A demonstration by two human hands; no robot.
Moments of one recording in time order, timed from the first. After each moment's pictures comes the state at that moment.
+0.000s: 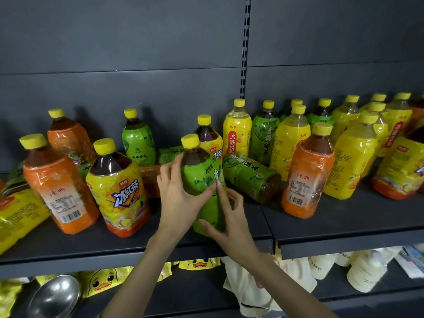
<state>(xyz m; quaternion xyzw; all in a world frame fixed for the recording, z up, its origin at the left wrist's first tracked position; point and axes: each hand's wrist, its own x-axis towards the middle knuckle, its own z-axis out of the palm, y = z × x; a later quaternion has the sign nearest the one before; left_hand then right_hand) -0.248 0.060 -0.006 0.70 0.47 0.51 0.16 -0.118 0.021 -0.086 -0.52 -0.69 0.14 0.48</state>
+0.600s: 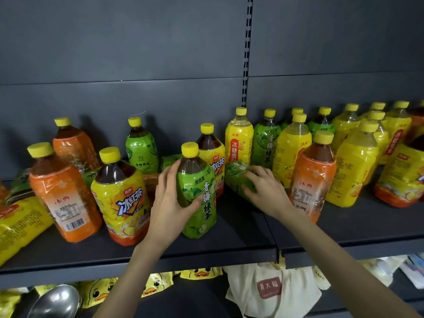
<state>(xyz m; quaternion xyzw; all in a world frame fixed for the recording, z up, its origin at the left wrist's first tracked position) -0.277 0.073 -0.011 0.75 0.43 0.47 0.15 -0.033 0.075 -0.020 -0.67 -0.71 -0.04 0.22</state>
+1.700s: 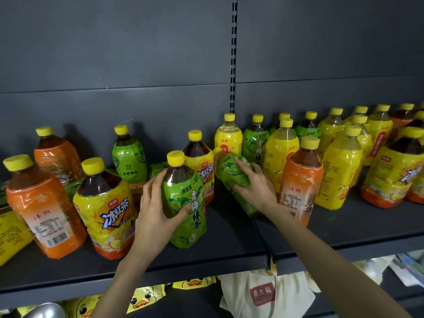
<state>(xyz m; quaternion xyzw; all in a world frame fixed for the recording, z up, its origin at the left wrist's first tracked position) -0.279 0.078 -0.015 0.75 0.43 0.48 0.17 -0.018 0.104 -0.025 -0.73 -0.62 0.01 0.30</state>
